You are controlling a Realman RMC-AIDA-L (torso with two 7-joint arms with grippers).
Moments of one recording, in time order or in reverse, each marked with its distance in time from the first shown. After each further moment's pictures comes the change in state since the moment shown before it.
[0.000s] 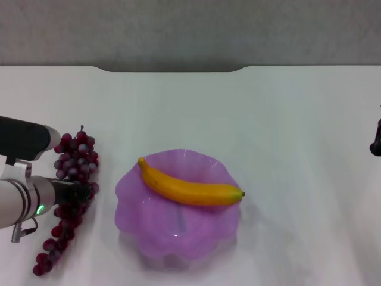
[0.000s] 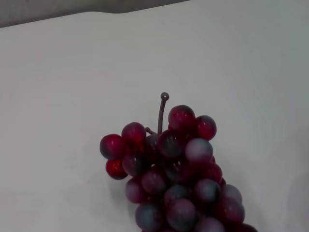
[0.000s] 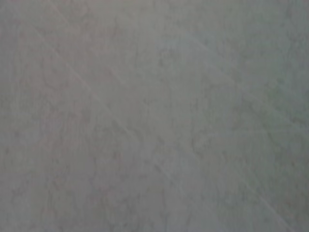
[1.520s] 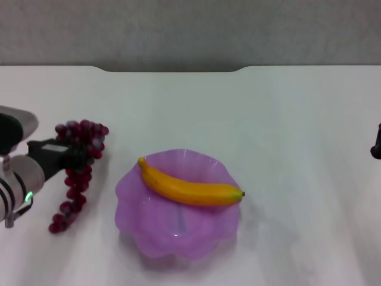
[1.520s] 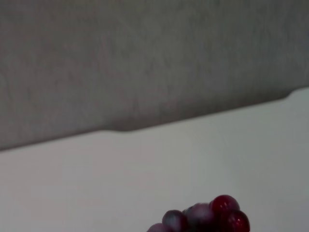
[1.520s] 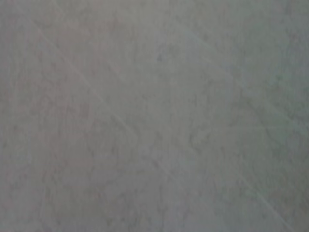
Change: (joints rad) left arm 0.195 0.002 0.051 -0.218 -0.004 0.279 0.052; right arm 0.011 0.000 0.001 0.033 0.000 -0.014 0.004
